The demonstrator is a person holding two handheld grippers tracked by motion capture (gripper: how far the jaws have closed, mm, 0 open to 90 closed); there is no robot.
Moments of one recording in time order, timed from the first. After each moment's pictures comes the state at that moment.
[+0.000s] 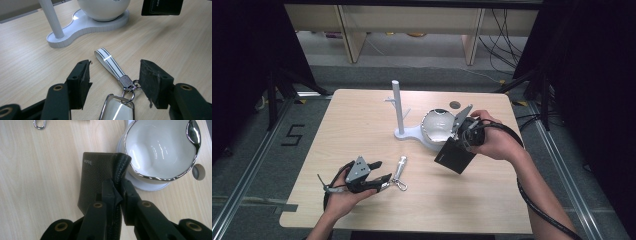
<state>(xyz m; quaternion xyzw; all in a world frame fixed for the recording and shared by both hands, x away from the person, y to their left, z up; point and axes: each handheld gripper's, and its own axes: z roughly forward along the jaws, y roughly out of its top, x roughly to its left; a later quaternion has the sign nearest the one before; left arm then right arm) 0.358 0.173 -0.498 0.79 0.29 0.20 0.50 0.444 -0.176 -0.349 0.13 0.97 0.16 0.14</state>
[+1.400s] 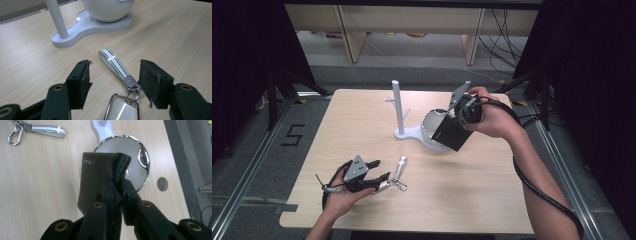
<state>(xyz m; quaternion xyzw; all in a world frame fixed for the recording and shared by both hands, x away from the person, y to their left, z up) 0.359 0.177 -0.498 0.79 0.30 0.21 0.50 0.480 -0.166 -0.308 0.12 0.96 0.17 0.19</state>
